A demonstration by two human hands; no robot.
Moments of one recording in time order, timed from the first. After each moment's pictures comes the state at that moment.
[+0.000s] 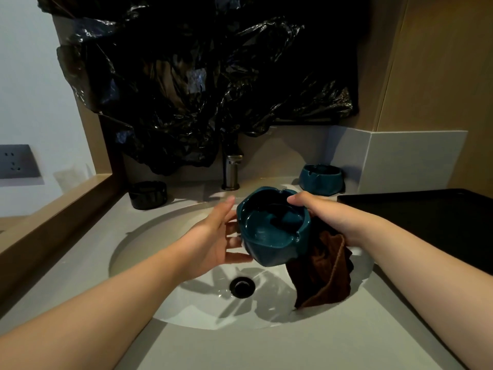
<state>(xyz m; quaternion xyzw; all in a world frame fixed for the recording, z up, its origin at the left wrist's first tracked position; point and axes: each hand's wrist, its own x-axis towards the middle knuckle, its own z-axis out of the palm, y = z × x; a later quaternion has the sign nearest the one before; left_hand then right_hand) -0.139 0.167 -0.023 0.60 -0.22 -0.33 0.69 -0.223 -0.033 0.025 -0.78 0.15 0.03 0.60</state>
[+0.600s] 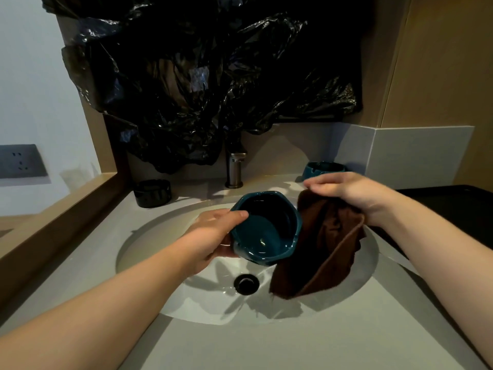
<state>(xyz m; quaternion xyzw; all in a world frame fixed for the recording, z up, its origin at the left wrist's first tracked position) -0.142 0.168 -0.020 0.69 -0.19 -0.20 0.67 -0.220 -0.067 0.039 -0.77 0.11 -0.06 0.62</state>
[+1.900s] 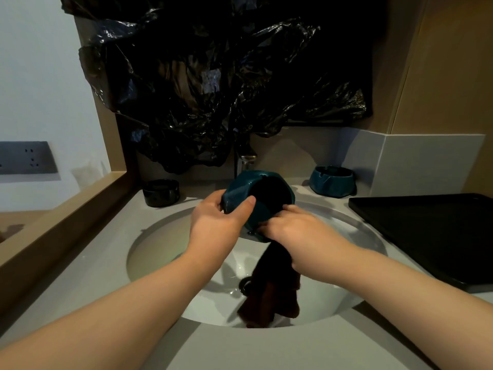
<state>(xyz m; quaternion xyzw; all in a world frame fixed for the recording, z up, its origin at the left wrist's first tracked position) -0.154 0.163 -0.013 0.70 -0.17 0.09 0.69 -0.225 0.022 0.004 -0.98 -0.16 -0.12 -0.09</state>
